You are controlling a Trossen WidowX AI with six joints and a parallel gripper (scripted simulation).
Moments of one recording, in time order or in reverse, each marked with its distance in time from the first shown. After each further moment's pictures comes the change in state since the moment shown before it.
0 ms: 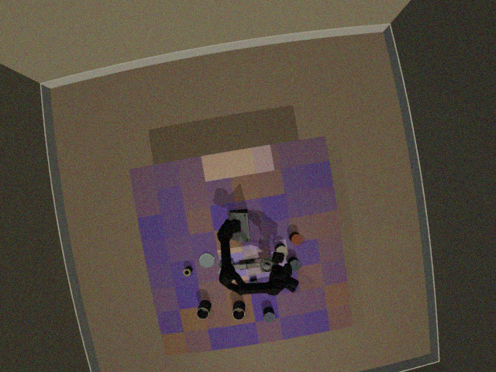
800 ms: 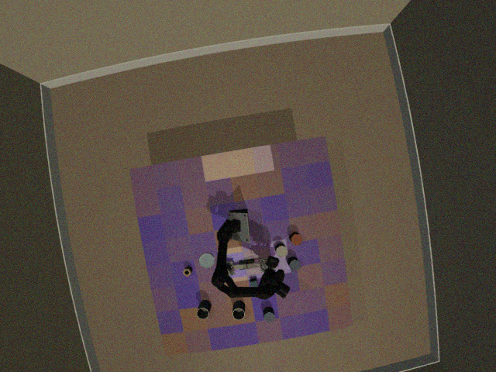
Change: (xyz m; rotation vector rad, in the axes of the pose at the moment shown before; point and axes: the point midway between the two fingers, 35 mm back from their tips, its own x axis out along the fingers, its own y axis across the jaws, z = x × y) arm 0.011 -0.032 -0.037 0.178 0.020 0.007
